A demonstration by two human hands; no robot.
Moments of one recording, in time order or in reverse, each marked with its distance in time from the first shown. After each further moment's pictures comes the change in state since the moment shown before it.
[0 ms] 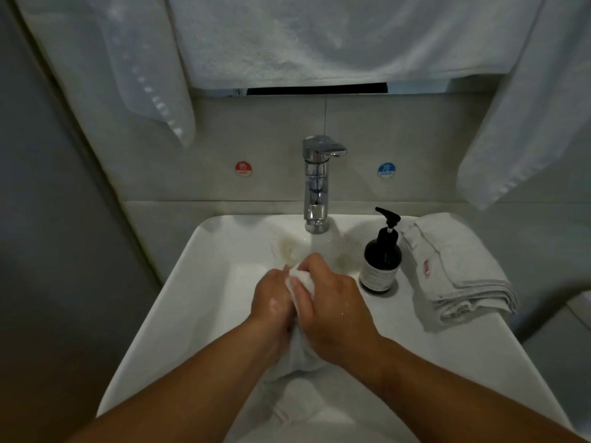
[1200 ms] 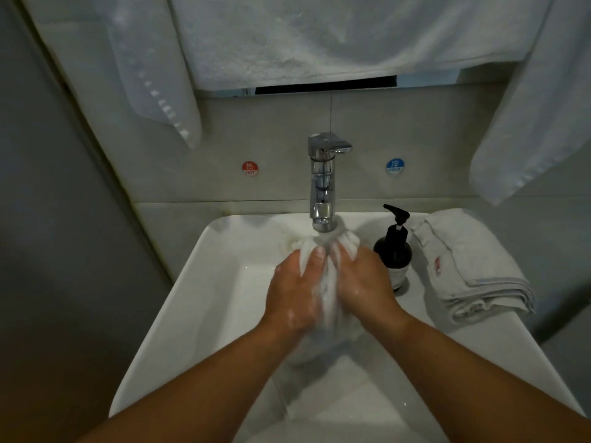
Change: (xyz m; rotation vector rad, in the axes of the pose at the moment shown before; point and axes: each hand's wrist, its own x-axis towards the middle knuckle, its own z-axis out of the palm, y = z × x) left_hand 0.001 -0.005 0.005 0.441 -0.046 0.549; right_hand 0.043 0.038 -0.004 0.167 0.079 0.495
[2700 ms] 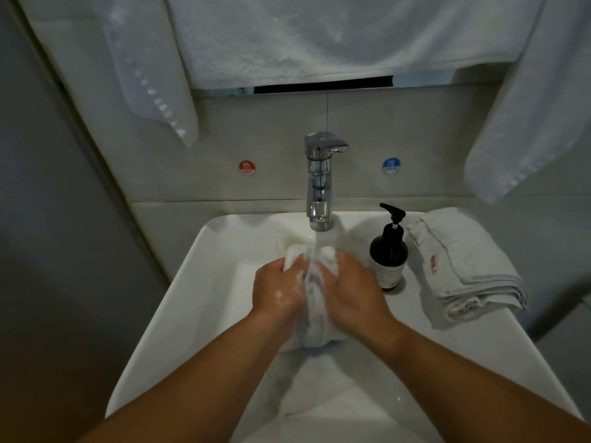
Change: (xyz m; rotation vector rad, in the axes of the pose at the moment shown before) left_hand 0.016 -0.017 -0.004 -0.200 0.075 -0.273; right_hand -0.016 0.010 0.005 -0.188 -0.121 -0.148
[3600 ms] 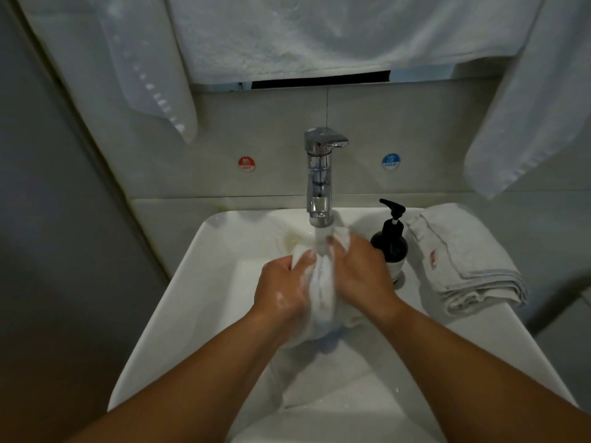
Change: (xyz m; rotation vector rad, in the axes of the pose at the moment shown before) left_hand -0.005 0.000 0.000 0.024 -0.096 -0.013; right_hand 0.023 0.003 -0.008 -0.025 0.077 0.095
